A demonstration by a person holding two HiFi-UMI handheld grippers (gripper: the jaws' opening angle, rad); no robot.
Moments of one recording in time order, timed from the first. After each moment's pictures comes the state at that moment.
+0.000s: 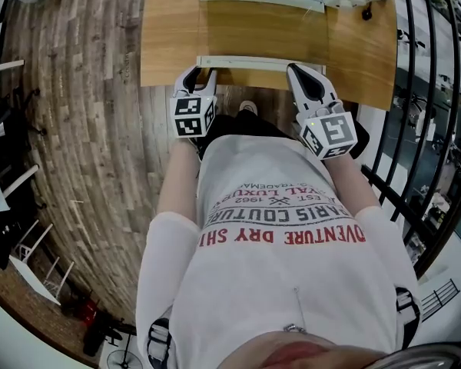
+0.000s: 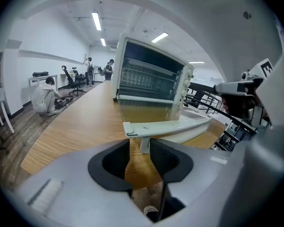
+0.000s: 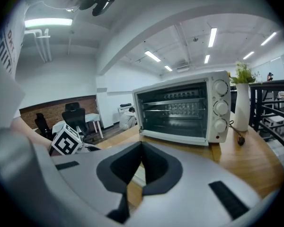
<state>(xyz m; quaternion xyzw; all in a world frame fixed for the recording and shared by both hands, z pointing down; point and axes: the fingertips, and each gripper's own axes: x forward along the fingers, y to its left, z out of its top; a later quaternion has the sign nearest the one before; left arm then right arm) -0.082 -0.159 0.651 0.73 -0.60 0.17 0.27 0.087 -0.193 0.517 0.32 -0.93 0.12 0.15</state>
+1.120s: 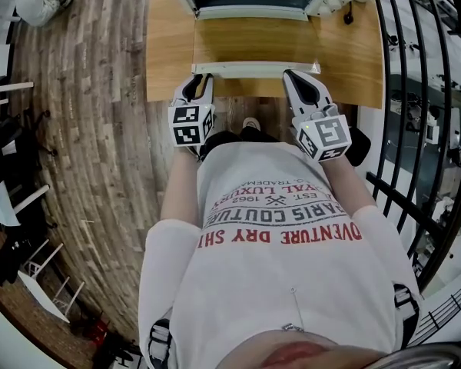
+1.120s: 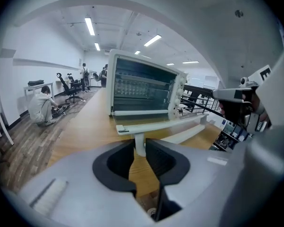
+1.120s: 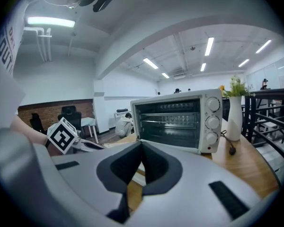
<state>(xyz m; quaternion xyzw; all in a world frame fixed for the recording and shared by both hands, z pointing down) -0.078 -0.165 0.593 0.75 -0.59 0.18 0.24 0.098 -0.188 0.478 0.35 -0.92 0.10 0.12</state>
